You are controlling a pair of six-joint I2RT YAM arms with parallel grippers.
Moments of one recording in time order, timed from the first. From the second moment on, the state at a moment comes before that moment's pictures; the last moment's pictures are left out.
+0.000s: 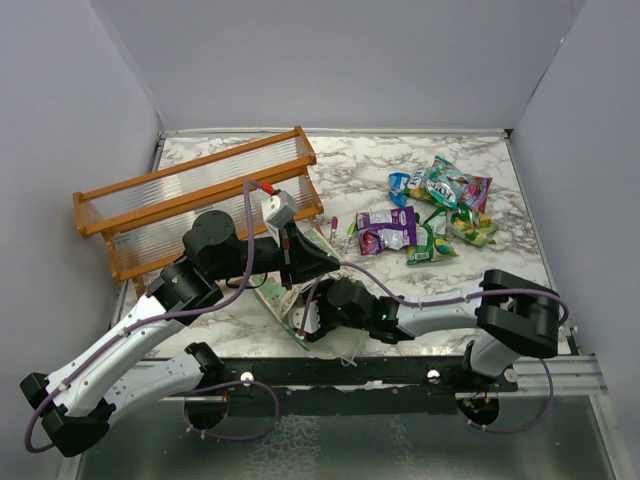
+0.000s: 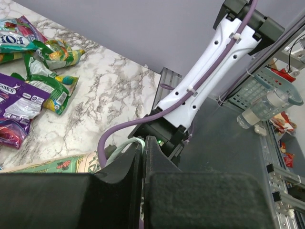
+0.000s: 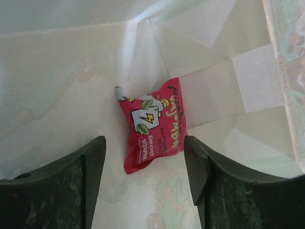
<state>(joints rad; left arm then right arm) -0.81 0.84 0.97 -0.16 0.59 -0.42 1.23 1.58 0.65 0.41 0.02 -0.77</state>
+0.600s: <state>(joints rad) -0.81 0.82 0.95 -0.15 0.60 -0.44 1.20 1.84 0.78 0.59 0.19 -0.74</state>
